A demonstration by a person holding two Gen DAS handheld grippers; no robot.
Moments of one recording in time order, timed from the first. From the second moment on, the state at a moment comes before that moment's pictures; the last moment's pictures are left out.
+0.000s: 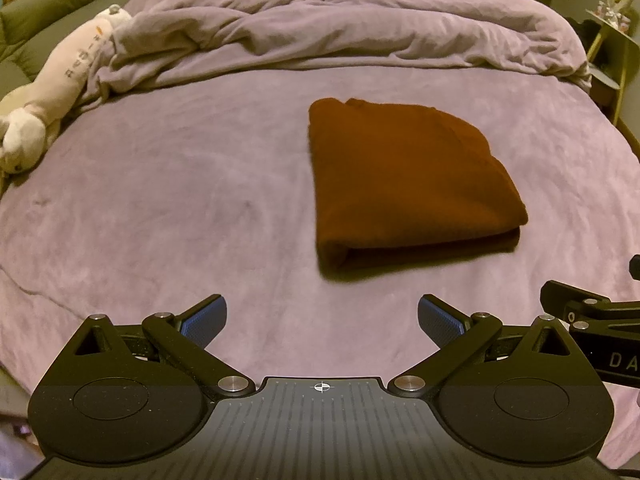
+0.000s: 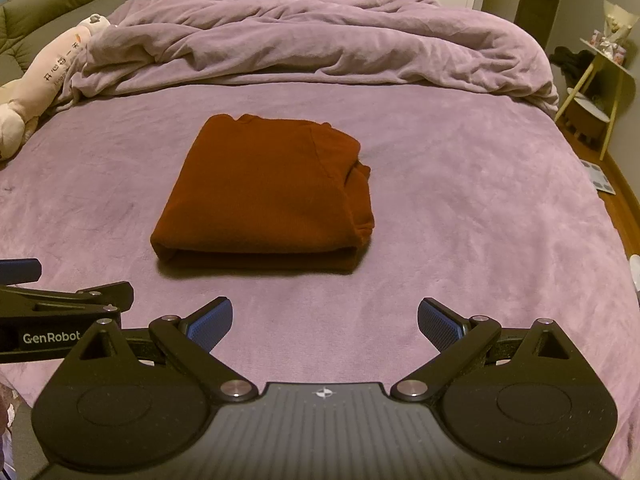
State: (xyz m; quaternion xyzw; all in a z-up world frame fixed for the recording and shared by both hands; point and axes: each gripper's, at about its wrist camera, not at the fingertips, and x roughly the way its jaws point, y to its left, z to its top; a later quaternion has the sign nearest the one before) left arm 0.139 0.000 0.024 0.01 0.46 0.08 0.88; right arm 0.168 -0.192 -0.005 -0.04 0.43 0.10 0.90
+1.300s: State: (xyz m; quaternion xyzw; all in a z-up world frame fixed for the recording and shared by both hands) left arm 0.139 -0.003 0.019 0.02 0.47 0.09 0.88; right arm 0.165 -0.195 -0.006 -0.04 0.43 0.10 0.90
